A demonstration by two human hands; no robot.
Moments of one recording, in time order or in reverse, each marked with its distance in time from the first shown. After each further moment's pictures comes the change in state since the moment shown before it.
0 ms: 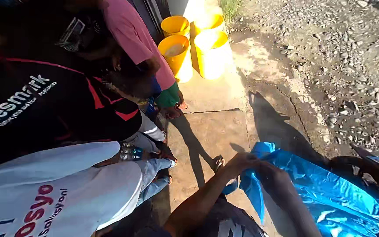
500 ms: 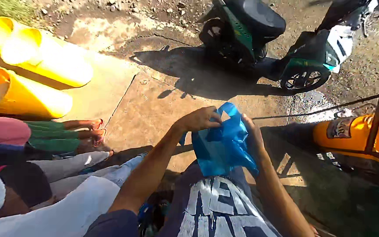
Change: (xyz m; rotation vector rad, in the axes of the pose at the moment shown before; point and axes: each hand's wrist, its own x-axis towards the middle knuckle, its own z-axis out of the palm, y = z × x) left_hand -0.318 -0.104 0.242 0.805 -1.267 0.327; right_hand -0.547 -0.115 0.190 1.215 1.263 0.719
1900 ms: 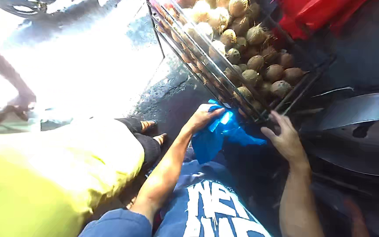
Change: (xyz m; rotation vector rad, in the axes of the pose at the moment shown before) left_hand -0.879 0.263 0.936 -0.502 -0.680 0.111; right_hand -1.460 0.526 -0.017 -0.779 0.977 0.128
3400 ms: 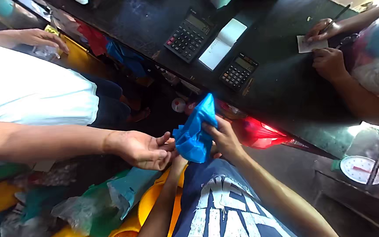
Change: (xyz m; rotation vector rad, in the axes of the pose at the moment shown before) left_hand -1.208 -0.206 0.208 0.020 1.833 -0.628; right_hand -0.888 -0.444 0.581 0.609 -1.431 -0.537
